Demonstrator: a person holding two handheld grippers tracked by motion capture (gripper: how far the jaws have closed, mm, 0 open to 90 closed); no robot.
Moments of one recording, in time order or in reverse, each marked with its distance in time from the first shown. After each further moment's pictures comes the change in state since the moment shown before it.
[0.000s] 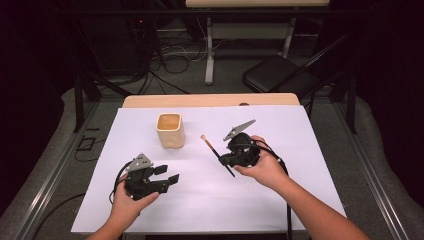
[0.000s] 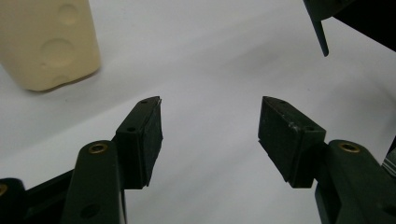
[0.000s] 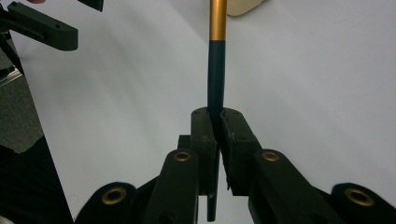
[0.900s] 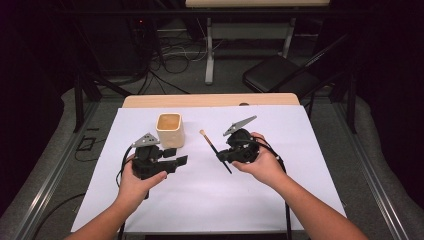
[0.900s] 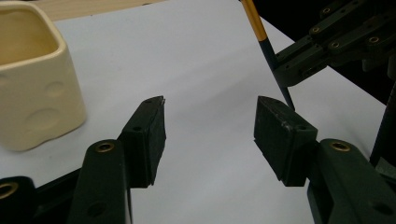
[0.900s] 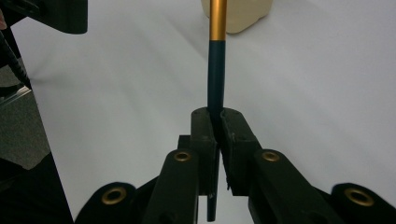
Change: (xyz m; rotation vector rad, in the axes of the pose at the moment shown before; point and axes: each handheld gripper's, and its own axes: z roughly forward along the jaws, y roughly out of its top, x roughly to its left) left arm -0.008 0.058 0.006 -0.023 -0.042 -0.031; right arm -0.003 0.008 -0.001 -0.049 0.013 0.031
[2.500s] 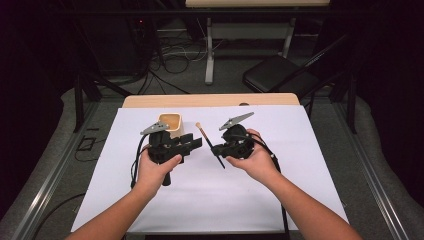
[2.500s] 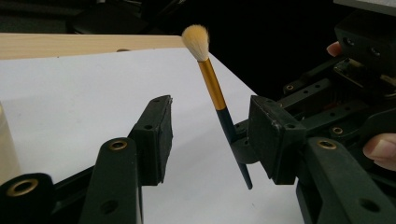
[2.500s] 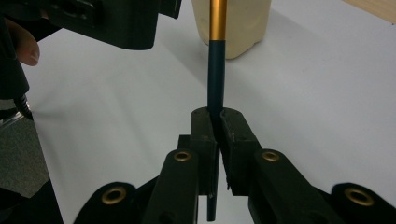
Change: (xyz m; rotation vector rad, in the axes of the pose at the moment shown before) left arm -0.004 0.025 0.034 -0.182 -0.106 -0.131; right arm 0.003 0.014 0.005 -0.063 -0.015 0.032
